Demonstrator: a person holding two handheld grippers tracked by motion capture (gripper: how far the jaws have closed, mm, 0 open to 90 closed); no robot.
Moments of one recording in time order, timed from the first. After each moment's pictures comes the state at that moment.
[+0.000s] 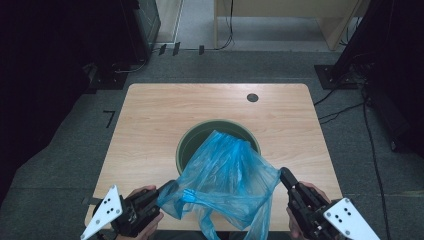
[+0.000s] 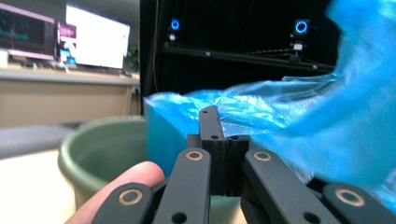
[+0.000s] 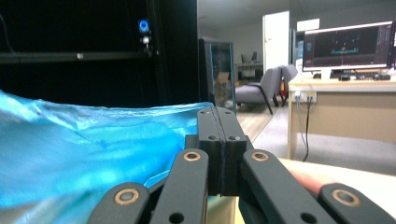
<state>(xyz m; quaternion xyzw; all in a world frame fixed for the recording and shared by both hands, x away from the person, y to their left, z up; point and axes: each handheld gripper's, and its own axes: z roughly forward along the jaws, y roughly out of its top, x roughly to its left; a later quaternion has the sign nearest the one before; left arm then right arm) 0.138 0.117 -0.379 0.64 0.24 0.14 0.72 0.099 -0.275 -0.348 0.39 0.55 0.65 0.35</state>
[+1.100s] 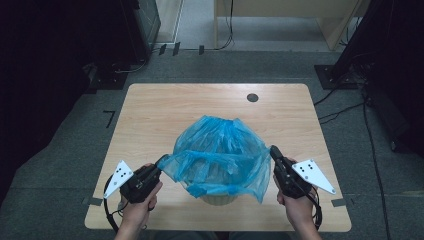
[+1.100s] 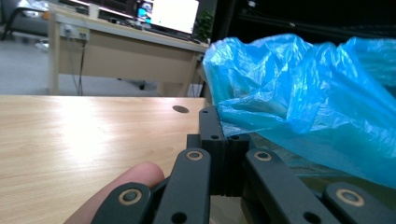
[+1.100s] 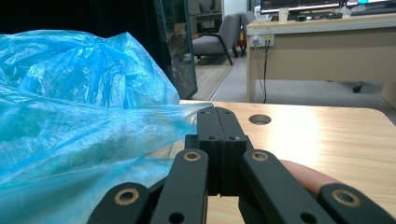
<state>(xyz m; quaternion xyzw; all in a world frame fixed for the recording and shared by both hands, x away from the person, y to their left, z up) 0.220 0.132 -0.427 0.62 0.39 0.19 0.66 0.195 -0.276 -0.414 0.50 0.57 0.55 0.35</state>
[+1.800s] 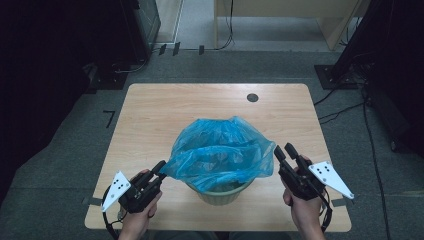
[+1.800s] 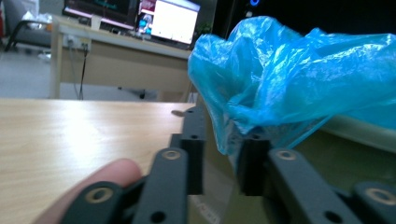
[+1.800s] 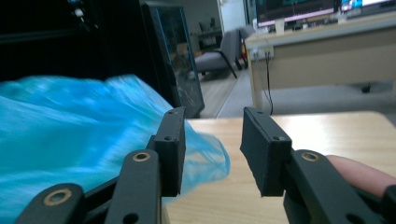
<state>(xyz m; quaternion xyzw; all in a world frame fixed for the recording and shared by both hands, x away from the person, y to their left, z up) 0.193 0.134 -0.436 0.61 0.36 0.19 0.68 0.182 -0.296 -0.399 0.51 0.53 0.60 0.34</state>
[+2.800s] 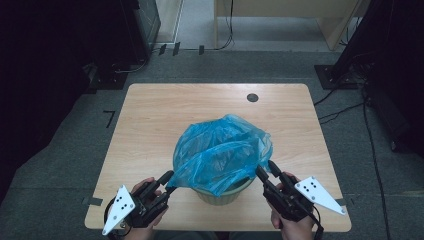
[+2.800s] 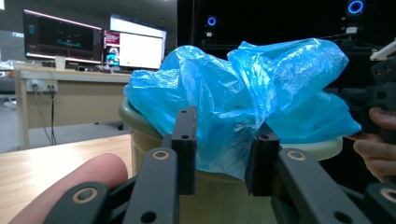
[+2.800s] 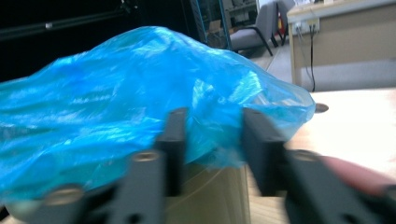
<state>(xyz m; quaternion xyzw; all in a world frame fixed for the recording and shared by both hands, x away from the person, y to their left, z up) 0.163 0.116 -0.421 0.61 0.28 0.22 0.71 0.143 -0.255 -0.390 0.49 0.57 0.61 0.26</state>
